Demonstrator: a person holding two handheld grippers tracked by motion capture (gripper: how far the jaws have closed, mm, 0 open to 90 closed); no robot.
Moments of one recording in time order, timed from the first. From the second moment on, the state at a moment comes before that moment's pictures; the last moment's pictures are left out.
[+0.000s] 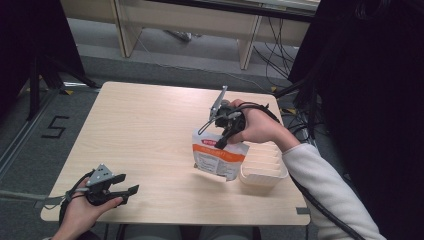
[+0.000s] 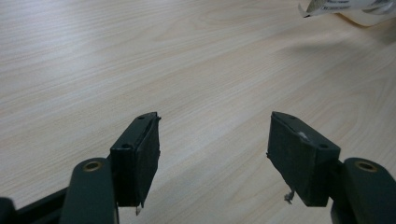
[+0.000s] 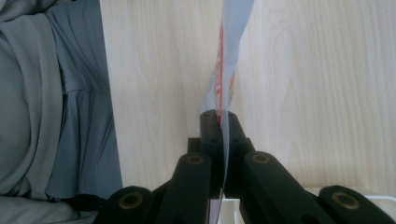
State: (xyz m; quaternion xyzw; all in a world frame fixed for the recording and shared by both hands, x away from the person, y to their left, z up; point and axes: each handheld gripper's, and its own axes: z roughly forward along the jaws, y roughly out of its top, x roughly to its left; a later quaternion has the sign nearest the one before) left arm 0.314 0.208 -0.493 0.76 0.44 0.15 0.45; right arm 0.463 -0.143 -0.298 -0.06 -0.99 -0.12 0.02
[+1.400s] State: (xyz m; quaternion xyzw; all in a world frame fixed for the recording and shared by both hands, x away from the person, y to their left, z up) left arm 0.314 0.208 -0.493 0.77 0.44 0.15 0.45; right arm 0.470 -0.173 -0.261 -0.06 -0.99 -0.13 -0.01
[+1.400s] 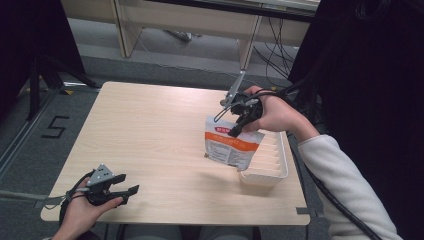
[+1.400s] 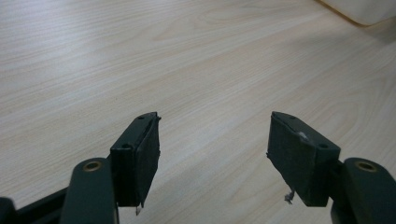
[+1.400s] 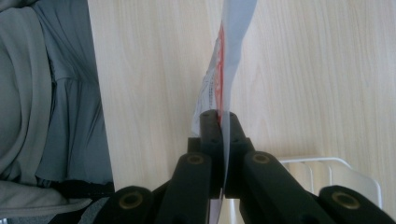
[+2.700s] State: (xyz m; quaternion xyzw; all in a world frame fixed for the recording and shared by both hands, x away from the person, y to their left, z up) left arm 0.314 0.208 -0.492 0.77 0.44 0.15 0.44; right arm 0.474 -0.201 -0.241 -0.07 -0.99 -0.12 -0.04
